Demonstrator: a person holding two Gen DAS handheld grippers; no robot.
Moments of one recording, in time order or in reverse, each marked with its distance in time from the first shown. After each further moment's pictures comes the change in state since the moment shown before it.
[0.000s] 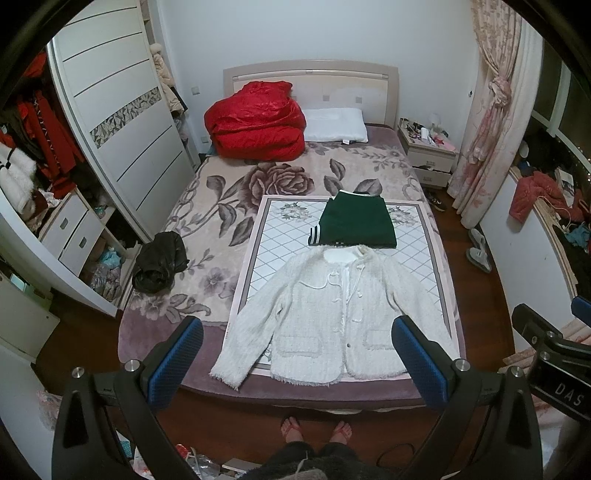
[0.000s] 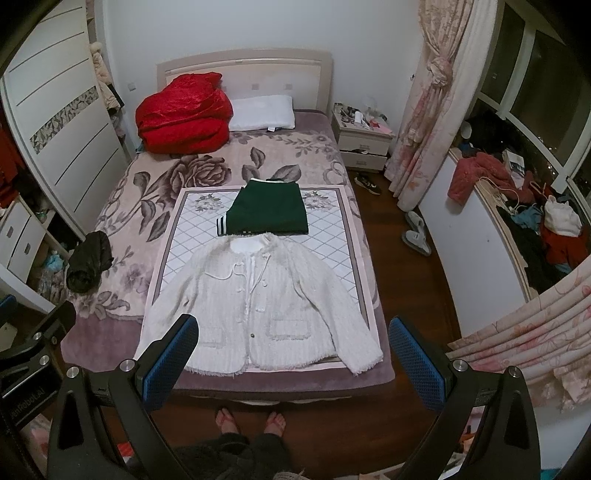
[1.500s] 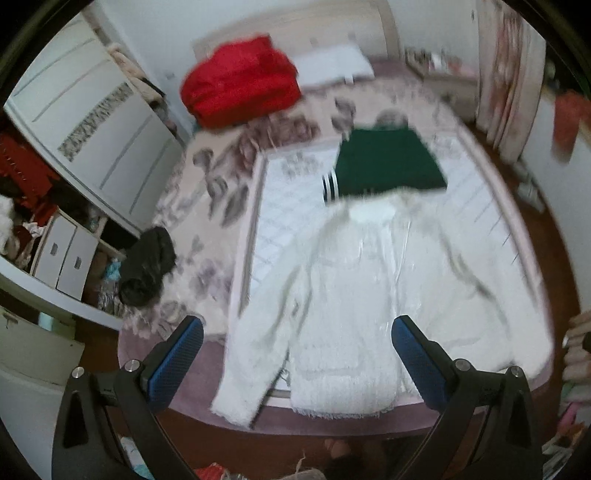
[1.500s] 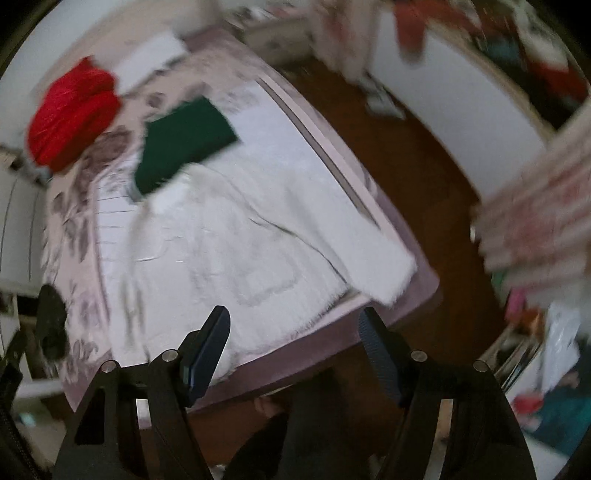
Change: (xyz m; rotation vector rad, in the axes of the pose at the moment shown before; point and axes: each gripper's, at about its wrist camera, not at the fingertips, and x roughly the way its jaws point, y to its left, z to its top) left arm 0.290 -0.085 -0.032 0.176 0.151 0.153; right arm 0.318 -0.113 -0.065 0.497 0.365 -0.039
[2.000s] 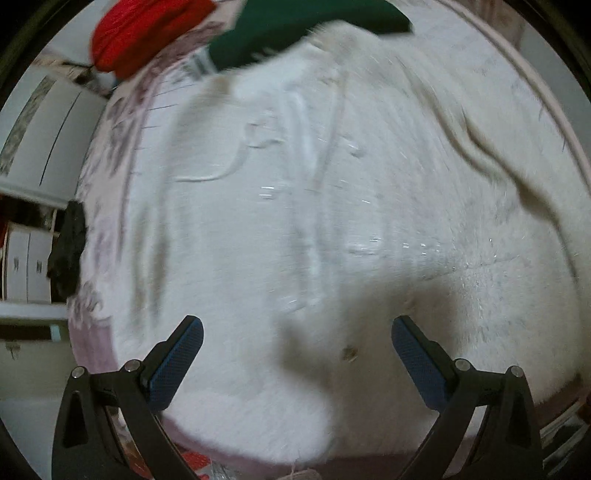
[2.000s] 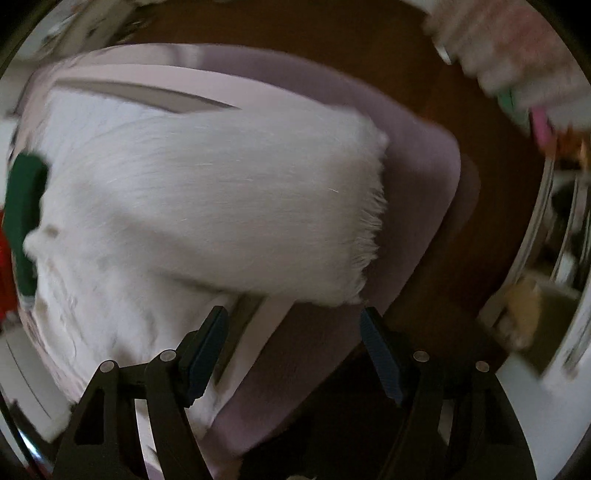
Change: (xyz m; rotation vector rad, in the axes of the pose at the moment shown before) left arm 0.251 -0.181 -0.055 0.180 0.266 -0.020; right arm 0.338 -0.213 -0.026 0.588 0.325 0.077
